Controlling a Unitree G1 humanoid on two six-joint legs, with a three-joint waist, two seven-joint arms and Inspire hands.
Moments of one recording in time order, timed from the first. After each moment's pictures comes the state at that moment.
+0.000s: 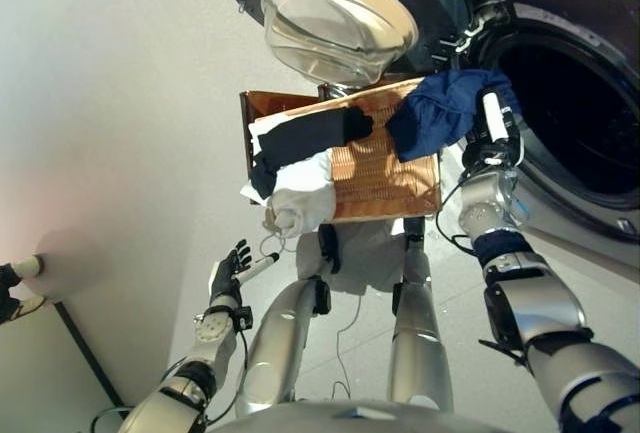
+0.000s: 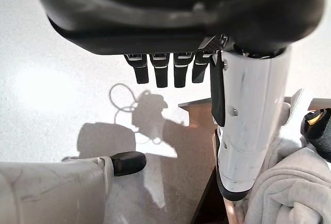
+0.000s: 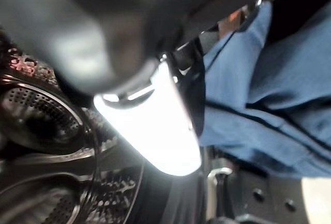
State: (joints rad) left arm -0.20 0.17 -0.32 1.07 -0.53 -0.35 0.15; right arm -0.80 -0.41 0.05 0.99 1.17 -0.35 -0.18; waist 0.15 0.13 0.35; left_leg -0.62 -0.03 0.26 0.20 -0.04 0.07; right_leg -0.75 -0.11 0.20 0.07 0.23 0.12
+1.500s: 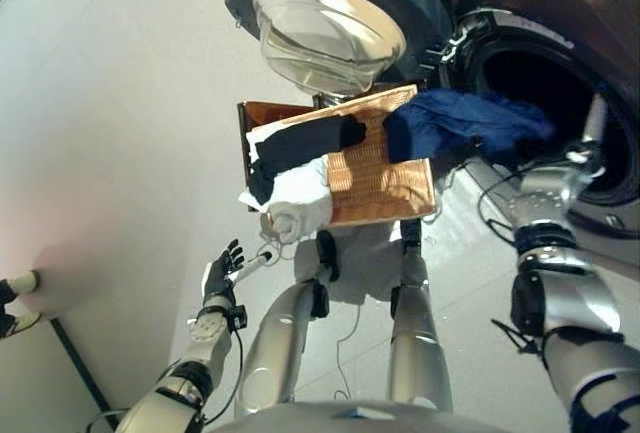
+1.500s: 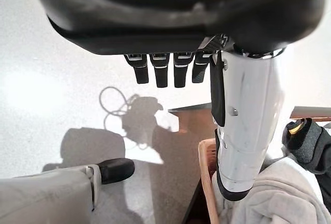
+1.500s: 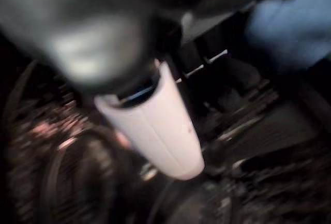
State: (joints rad) left arm -0.20 0.18 -0.28 1.08 -0.53 -0.36 0.15; right arm -0.86 -0.61 -0.26 1.05 1.27 -0.45 -0.26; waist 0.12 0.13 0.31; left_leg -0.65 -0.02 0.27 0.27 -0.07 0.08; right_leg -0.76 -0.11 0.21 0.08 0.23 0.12
